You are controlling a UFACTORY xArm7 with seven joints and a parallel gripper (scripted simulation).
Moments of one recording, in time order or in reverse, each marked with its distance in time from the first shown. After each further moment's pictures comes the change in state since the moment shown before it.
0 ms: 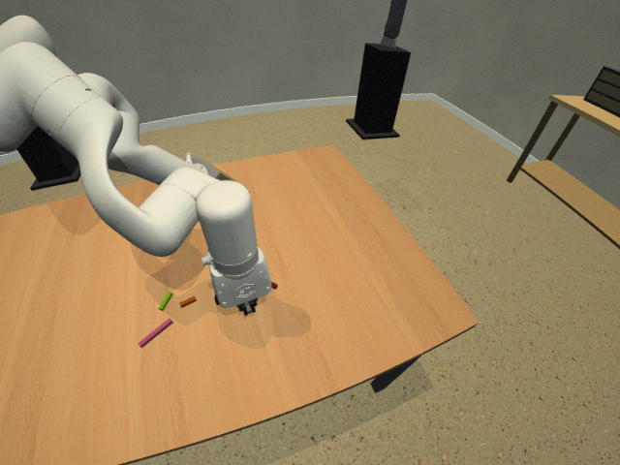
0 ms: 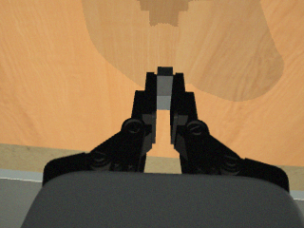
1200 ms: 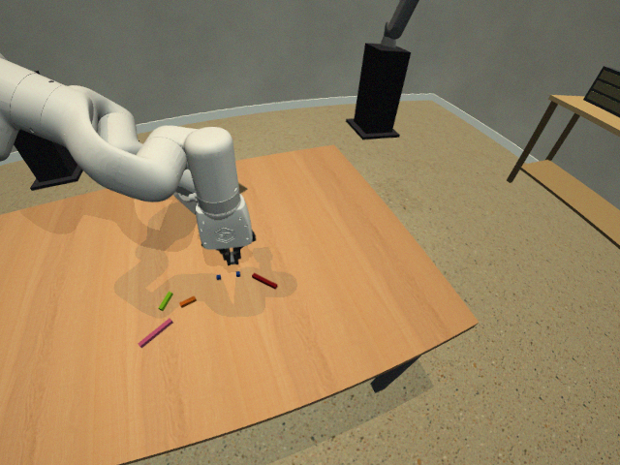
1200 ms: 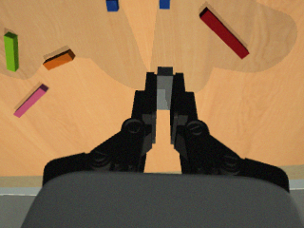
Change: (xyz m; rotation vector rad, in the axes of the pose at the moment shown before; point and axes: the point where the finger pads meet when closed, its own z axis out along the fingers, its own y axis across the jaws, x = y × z) arm 0.112 0.005 -0.030 0.004 0.003 0.254
